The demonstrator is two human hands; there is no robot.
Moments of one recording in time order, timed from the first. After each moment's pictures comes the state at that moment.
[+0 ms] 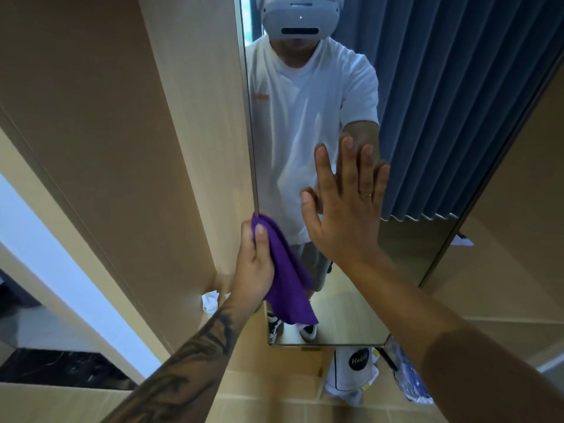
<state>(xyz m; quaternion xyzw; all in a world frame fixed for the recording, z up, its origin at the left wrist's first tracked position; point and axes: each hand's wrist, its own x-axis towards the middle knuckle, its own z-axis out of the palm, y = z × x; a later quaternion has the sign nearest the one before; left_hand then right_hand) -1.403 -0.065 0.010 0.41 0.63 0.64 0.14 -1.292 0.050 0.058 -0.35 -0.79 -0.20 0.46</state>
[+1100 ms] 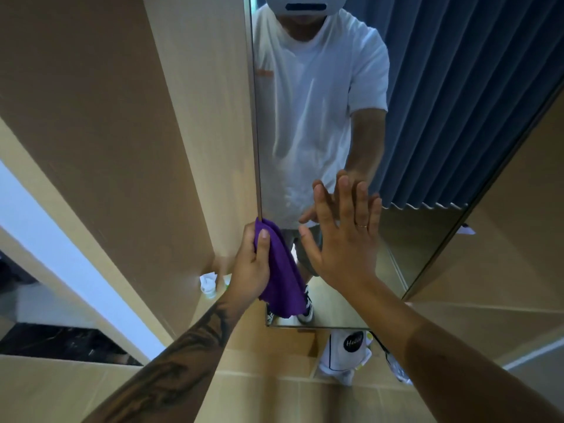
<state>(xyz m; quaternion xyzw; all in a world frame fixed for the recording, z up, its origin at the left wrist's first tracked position) -1.419 -0.068 -0.048 0.42 0.66 0.60 0.16 -1.276 0.044 -0.028 -0.34 -0.83 -0.19 0.39</state>
